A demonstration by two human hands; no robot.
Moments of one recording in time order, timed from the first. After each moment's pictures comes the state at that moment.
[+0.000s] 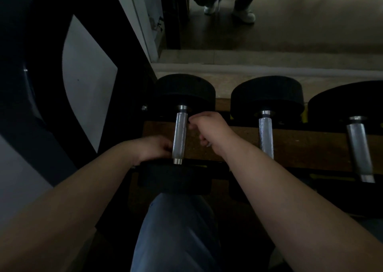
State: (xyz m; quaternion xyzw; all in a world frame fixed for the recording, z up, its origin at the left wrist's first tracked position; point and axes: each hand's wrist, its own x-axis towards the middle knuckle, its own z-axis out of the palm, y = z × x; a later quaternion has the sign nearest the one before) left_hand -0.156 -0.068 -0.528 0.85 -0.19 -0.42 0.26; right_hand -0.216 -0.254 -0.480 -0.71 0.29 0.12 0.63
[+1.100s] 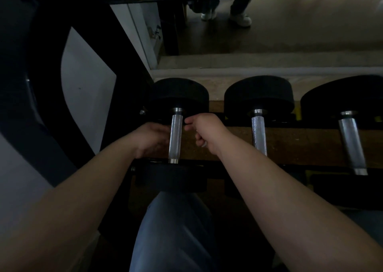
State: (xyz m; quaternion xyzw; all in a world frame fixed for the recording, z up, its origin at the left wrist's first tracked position) left_hand -0.154 -0.082 -0.508 0.79 0.00 -0.35 0.51; right_hand -0.218 -0.257 -0.473 -0.65 0.32 0.14 0.68
